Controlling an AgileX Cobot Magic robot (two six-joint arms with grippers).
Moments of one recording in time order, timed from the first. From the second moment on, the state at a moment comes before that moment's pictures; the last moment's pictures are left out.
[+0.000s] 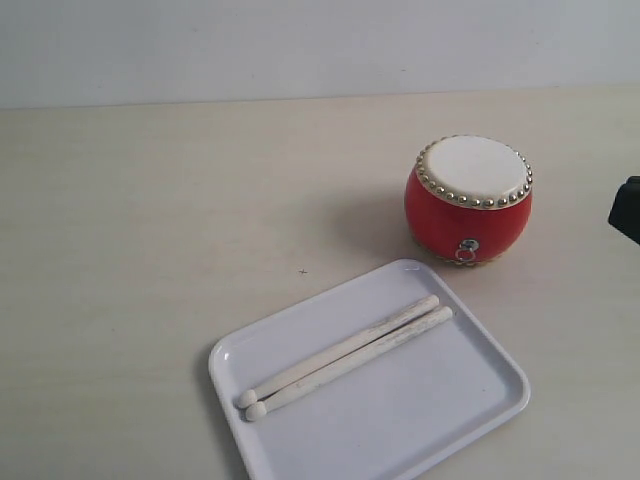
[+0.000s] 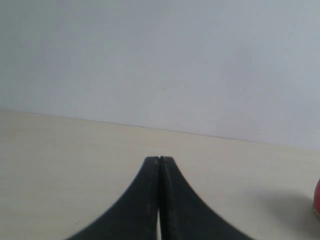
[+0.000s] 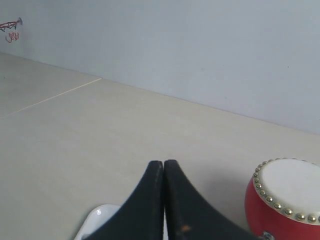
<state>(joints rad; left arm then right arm) -0.15 0.00 0.00 -0.17 0.09 -0.02 1.07 0.34 -0.32 -1.00 0.40 1.05</state>
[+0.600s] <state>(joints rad) -0.15 0.00 0.00 -0.17 0.09 -0.03 1.07 0.34 -0.32 -1.00 0.40 1.03</state>
